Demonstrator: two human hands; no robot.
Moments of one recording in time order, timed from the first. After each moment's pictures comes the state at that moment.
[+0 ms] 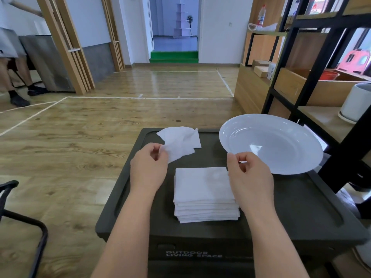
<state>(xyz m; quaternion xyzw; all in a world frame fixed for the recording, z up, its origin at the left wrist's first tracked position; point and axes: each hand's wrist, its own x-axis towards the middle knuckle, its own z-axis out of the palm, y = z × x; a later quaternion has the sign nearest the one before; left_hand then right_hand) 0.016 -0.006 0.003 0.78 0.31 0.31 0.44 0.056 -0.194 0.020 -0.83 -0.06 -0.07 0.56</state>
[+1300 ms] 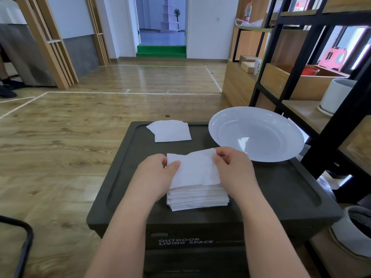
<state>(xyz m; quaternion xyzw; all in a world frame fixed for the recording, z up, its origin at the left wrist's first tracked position) -0.010 -0.039 0.012 0.88 0.27 0.11 0.37 0.061 -0.197 0.013 -0.84 -0.14 0.02 0.52</state>
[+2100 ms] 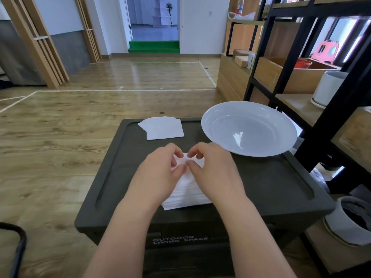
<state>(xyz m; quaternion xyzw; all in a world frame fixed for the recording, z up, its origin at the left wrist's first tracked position) -0.004 -0.055 0.012 0.94 0.11 0.17 0.29 0.043 -0.184 0.016 -0.90 -0.24 -0.10 0.35</state>
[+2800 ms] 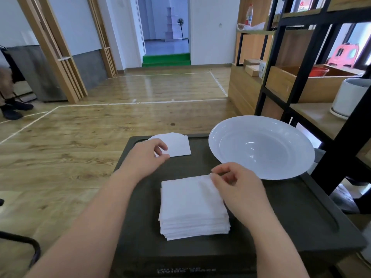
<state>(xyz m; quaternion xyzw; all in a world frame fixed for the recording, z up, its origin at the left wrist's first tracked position) 0.072 0.032 0.019 0.95 0.15 0.12 0.26 0.073 -0.213 0.015 -0.85 -0.12 0.04 0.51</state>
